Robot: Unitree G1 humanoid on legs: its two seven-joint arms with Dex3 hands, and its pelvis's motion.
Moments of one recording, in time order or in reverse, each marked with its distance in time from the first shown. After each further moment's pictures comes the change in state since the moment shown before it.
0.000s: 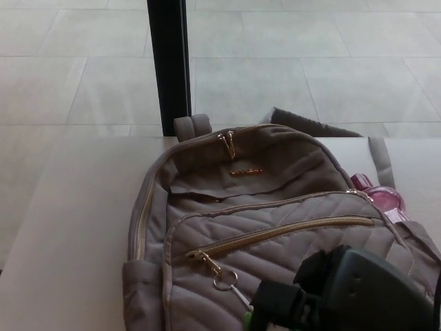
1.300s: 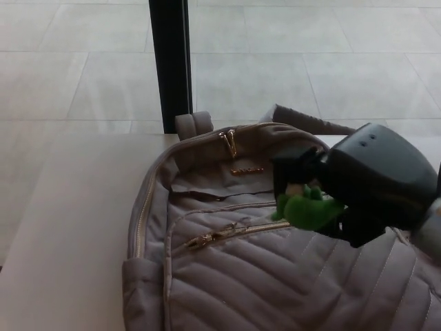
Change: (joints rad) left_arm 0.005 -0.002 0.021 0.015 0.000 0.000 -0.023; right_arm -0.335 0.114 -0.143 0.111 0.172 0.327 0.371
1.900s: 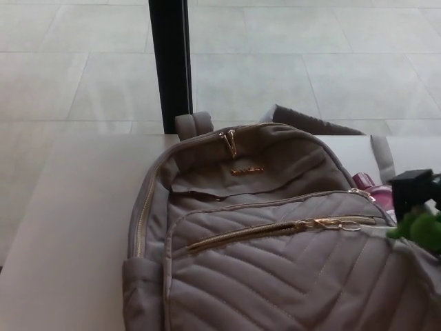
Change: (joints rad) left_arm 0.031 0.000 -0.004 0.001 0.002 -0.001 -0.001; right_arm 0.205 -0.322 -0.222 0.169 0.039 -0.127 -0.025
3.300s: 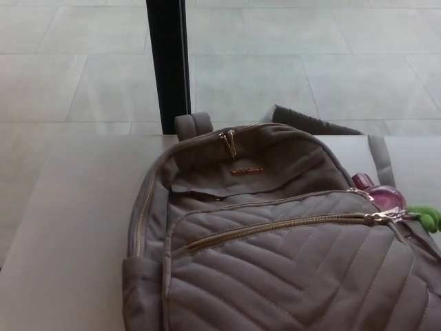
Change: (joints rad) left_arm 0.016 -0.002 0.008 0.019 -0.001 0.000 -0.011; right_arm 0.236 -0.228 -0.251 0.221 0.027 0.052 -0.011
